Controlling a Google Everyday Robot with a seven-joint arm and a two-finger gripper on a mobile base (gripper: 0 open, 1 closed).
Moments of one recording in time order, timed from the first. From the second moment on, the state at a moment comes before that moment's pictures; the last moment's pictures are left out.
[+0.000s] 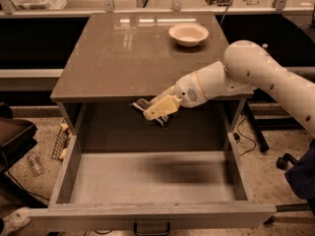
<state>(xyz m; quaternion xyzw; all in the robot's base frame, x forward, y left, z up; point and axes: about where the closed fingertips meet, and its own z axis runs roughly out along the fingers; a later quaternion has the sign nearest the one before) 0.565 0.001 0.797 -0.47 0.74 0.38 0.29</state>
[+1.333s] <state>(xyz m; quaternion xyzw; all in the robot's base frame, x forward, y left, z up) 0.649 0.028 0.875 -0.52 0.75 0.28 0.29</state>
